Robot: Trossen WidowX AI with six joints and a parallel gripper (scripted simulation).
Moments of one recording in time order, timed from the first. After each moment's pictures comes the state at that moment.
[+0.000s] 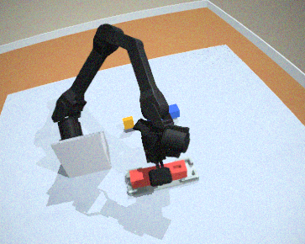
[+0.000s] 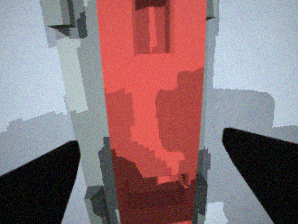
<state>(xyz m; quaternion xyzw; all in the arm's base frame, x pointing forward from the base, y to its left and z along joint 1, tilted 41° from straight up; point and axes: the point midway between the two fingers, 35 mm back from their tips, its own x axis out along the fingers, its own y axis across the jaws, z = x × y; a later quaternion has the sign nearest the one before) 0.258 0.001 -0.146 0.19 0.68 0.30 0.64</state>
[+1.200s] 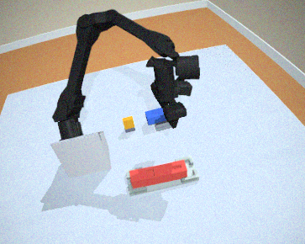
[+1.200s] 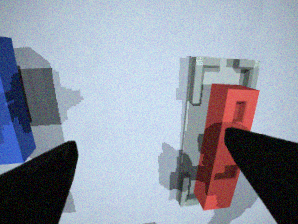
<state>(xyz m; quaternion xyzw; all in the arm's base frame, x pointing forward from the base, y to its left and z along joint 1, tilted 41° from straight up) 0.328 0.039 0.018 0.15 0.67 0.31 0.66</state>
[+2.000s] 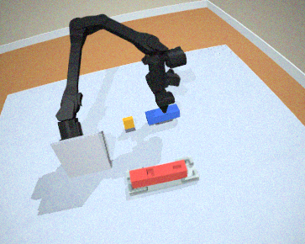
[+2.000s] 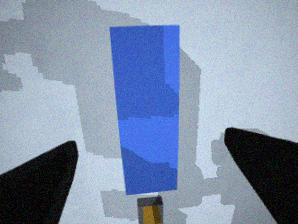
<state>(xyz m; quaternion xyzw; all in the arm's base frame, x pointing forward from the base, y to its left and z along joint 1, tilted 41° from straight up) 0.301 0.188 0.073 0.17 0.67 0.33 0.64</state>
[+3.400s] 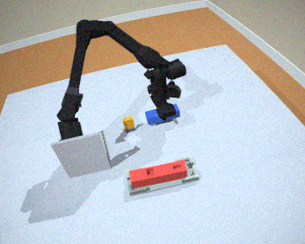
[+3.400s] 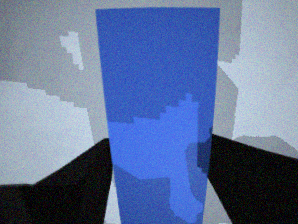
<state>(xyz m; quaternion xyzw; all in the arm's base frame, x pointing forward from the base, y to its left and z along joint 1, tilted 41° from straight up) 0.296 0.224 0.033 0.17 0.67 0.33 0.64</state>
